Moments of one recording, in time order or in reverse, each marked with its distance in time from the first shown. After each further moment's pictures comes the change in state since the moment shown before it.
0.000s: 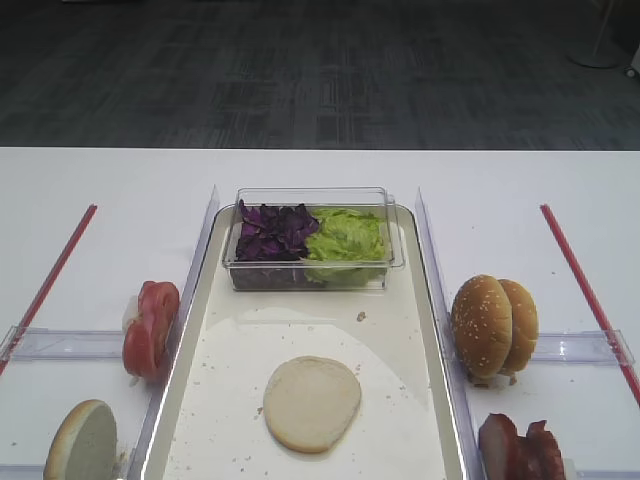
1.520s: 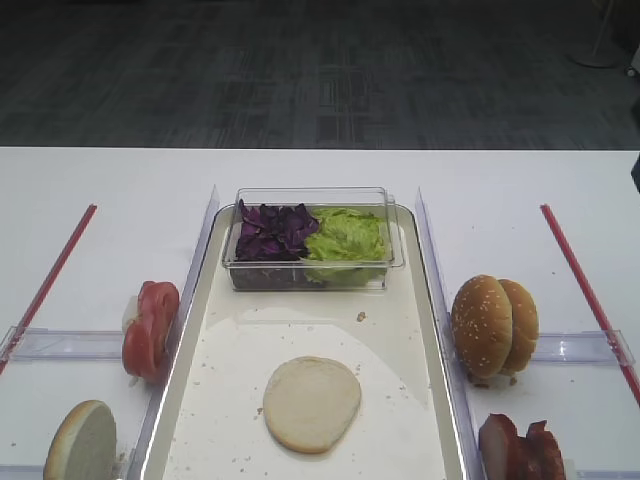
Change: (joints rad) left arm 0.000 0.000 0.000 0.000 0.000 0.000; right arm 0.006 0.938 -0.469 0.071 -0.049 -0.071
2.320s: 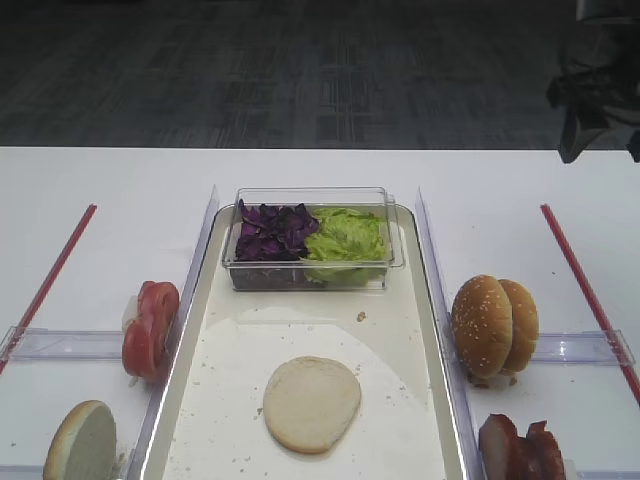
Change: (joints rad) left arm 0.000 0.000 0.000 0.000 0.000 0.000; right arm 0.000 0.479 -0.397 0.014 0.013 -0.026
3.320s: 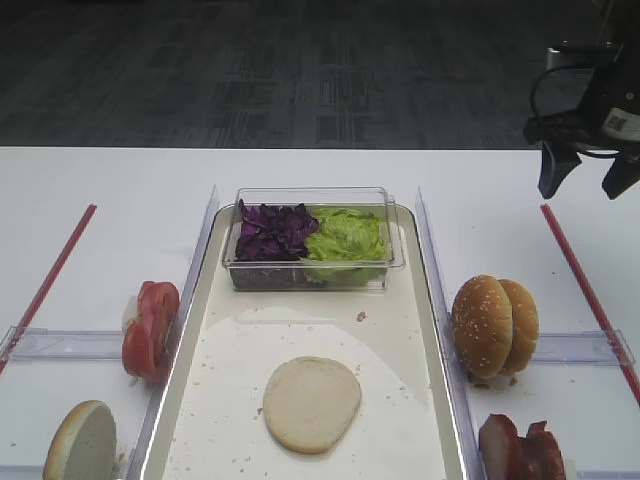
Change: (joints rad) left arm 0.000 0.000 0.000 0.000 0.000 0.000; right arm 0.000 0.193 -0.100 0.014 0.049 0.005
